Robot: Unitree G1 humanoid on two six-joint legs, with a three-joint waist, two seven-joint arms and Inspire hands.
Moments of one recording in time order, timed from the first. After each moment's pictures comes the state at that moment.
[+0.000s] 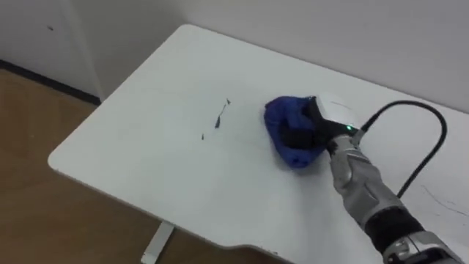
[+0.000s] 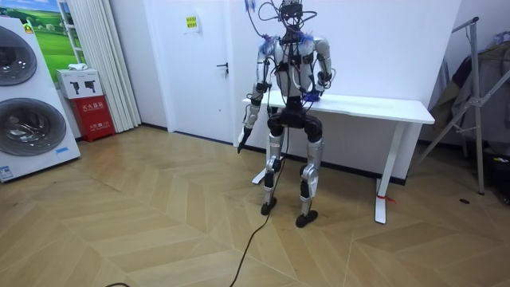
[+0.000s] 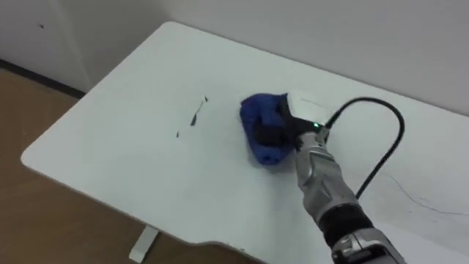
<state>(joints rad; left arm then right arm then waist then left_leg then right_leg) 0.32 0.22 0.22 0.95 0.06 0.15 0.18 -0.31 -0.27 0.20 0.81 -0.75 0.03 -0.32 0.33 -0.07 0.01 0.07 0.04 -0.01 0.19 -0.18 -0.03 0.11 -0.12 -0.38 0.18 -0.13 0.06</state>
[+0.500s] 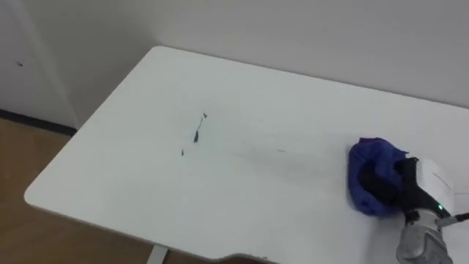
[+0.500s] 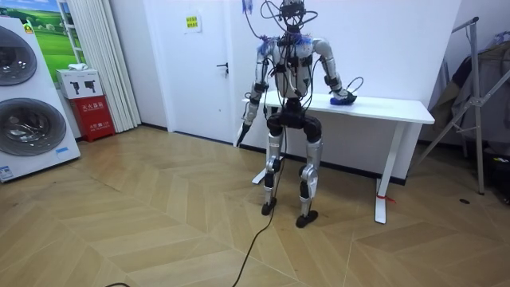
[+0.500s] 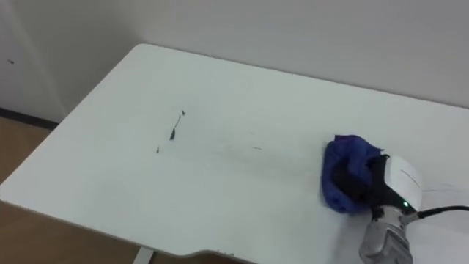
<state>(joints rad) 0.30 0.20 0.26 0.96 0.11 0.11 0.19 -0.17 -0.34 0.00 0.88 -0.62 0.02 -0.45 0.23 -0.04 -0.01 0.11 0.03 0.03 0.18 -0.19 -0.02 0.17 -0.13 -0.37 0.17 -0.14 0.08</state>
